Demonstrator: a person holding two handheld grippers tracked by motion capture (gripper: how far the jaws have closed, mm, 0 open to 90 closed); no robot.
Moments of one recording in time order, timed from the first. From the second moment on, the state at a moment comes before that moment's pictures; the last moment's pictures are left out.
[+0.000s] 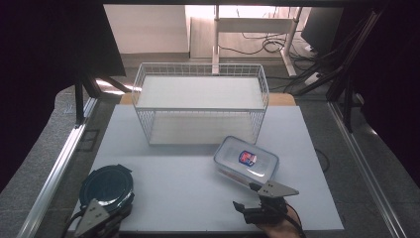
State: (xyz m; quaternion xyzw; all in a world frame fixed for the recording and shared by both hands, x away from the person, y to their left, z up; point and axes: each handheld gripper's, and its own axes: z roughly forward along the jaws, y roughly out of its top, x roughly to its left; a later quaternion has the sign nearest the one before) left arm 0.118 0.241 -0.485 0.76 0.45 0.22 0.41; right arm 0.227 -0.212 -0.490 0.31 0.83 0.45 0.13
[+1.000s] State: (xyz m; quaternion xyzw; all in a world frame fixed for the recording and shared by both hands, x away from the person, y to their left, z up) left arm 0.126 0.309 -0.513 0.71 0.53 0.21 0.41; right arm 0.230 -0.200 -0.497 0.30 0.85 0.41 0.14
